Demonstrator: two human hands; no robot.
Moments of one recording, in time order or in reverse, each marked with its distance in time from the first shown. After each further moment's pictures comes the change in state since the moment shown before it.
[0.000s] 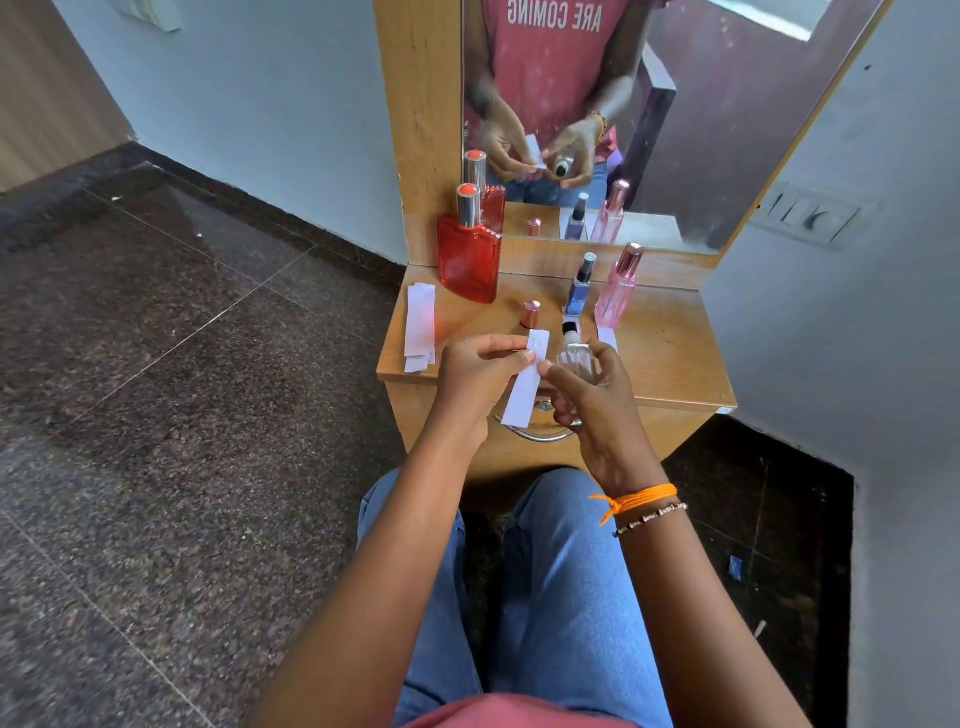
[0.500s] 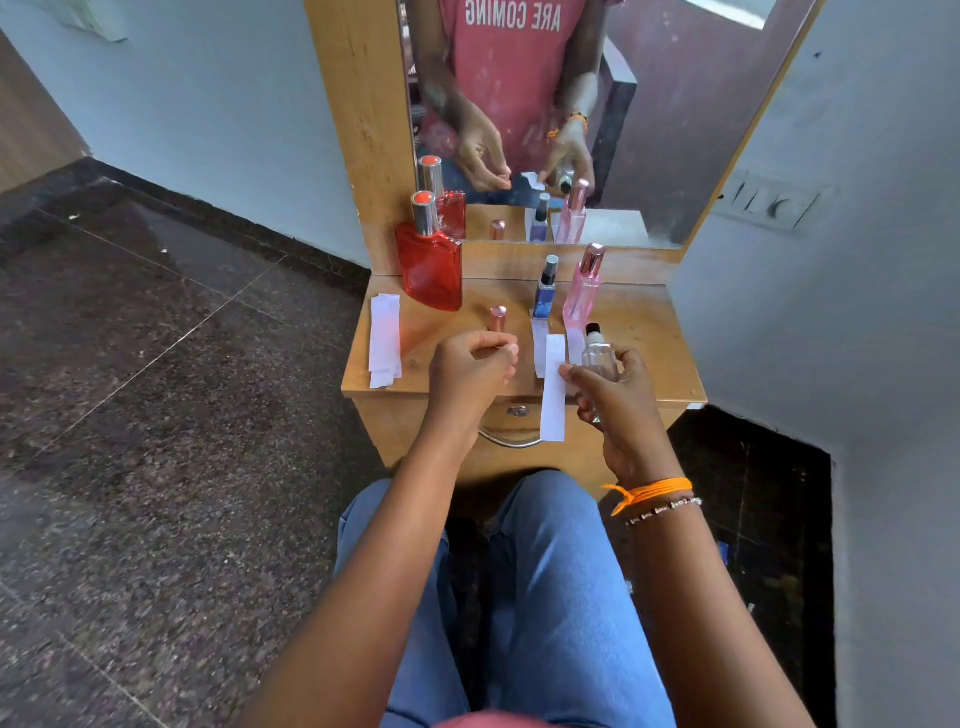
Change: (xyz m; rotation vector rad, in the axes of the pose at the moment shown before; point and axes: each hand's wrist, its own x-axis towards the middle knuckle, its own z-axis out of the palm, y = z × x) left_hand 0.016 -0.006 0.023 0.091 0.007 0.054; right_hand 0.016 -0.009 -0.039 -0.098 0.177 0.016
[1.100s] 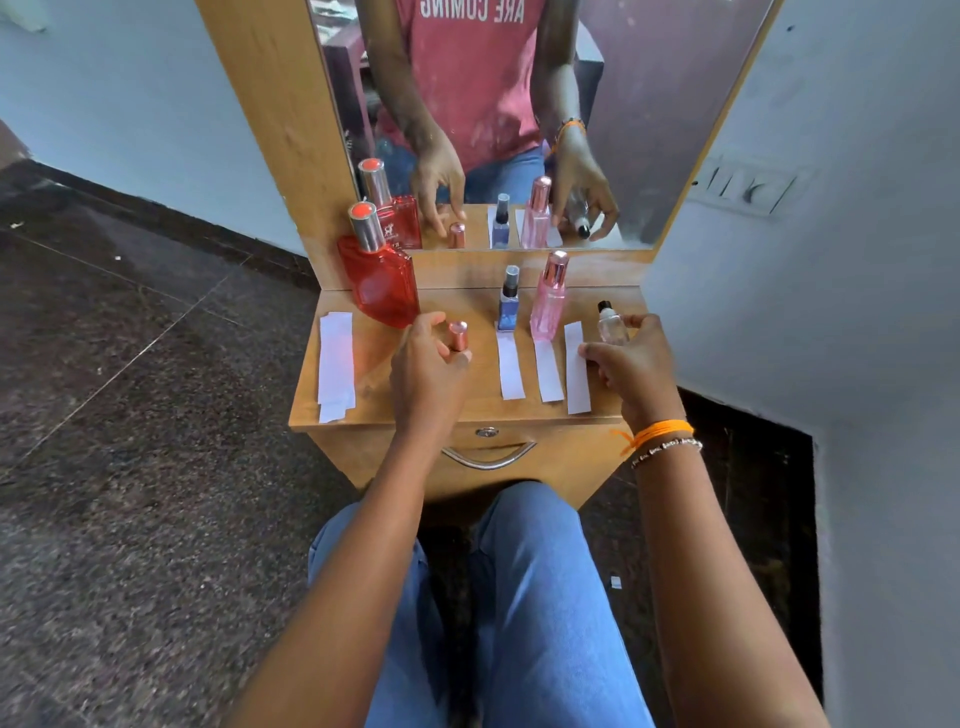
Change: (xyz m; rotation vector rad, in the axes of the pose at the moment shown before) left_hand 0.043 -0.005 0.017 0.506 0.195 0.225; right_hand 0.074 -0.018 -0.035 -0.357 0.199 -0.072
